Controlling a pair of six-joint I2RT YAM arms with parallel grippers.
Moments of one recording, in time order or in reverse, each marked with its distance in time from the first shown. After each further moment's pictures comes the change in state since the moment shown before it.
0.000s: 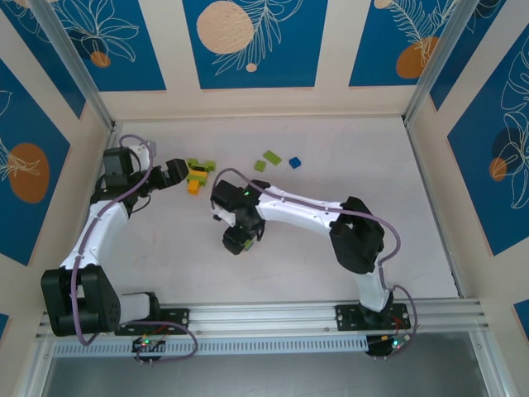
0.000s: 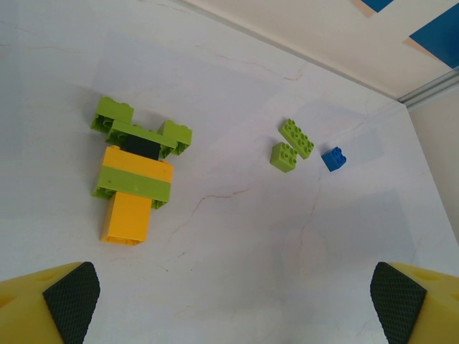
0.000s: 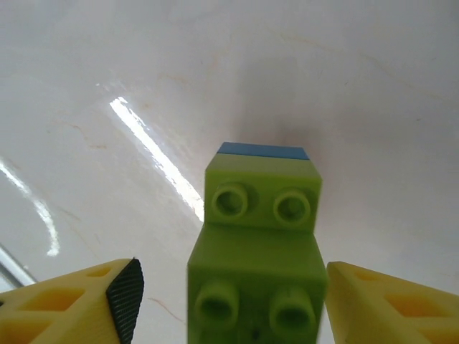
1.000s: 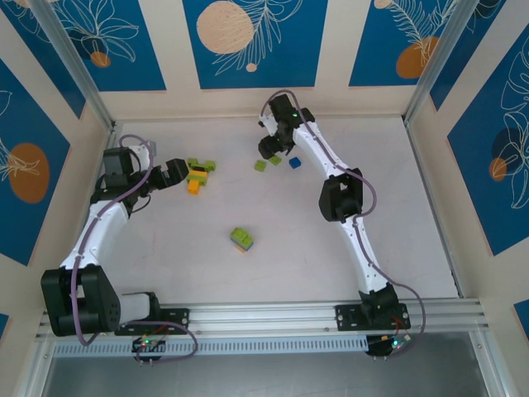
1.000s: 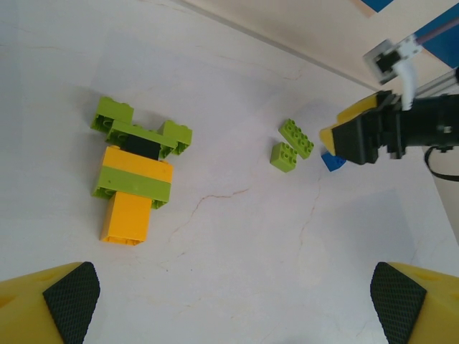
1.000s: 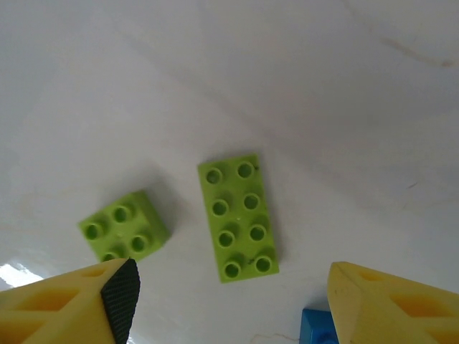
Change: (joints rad) left arm 0.000 0.000 0.000 0.000 0.000 0.000; right arm -0.599 0.680 1.017 -0.085 -0.008 -0.264
